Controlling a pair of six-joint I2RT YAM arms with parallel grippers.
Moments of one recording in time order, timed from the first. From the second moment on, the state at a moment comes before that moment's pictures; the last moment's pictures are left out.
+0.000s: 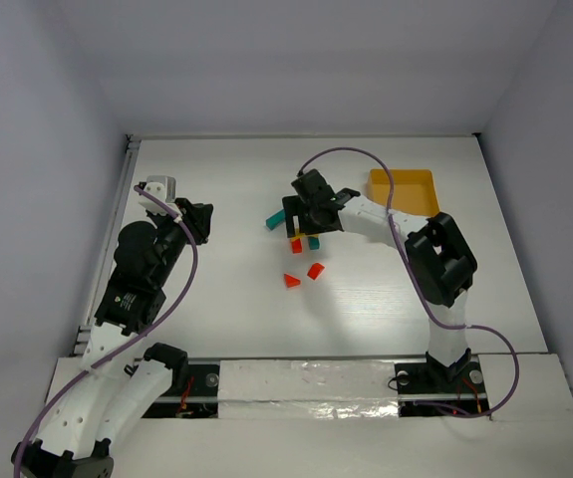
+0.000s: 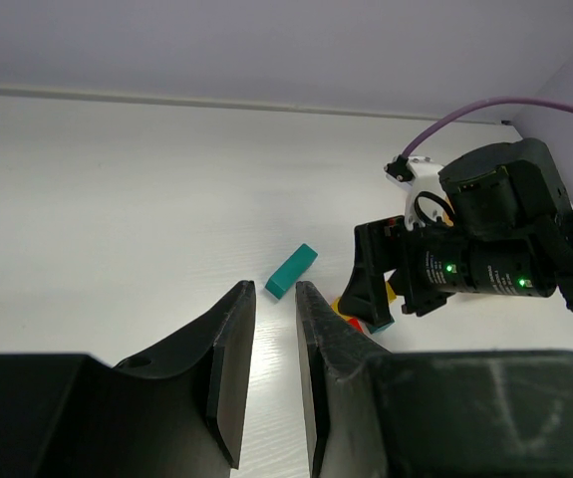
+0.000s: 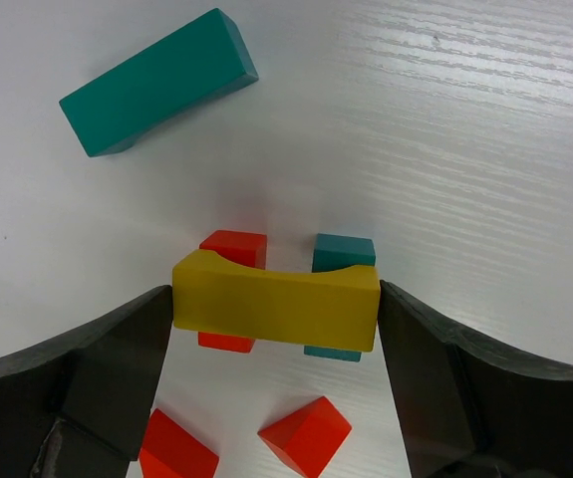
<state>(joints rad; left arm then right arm) -0.33 0.66 0.77 -0.18 -0.03 -0.30 0.69 1.99 1.50 -0.46 0.17 0.45</state>
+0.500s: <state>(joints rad) -0.33 0.66 0.77 -0.18 -0.03 -0.30 0.69 1.99 1.50 -0.46 0.17 0.45</state>
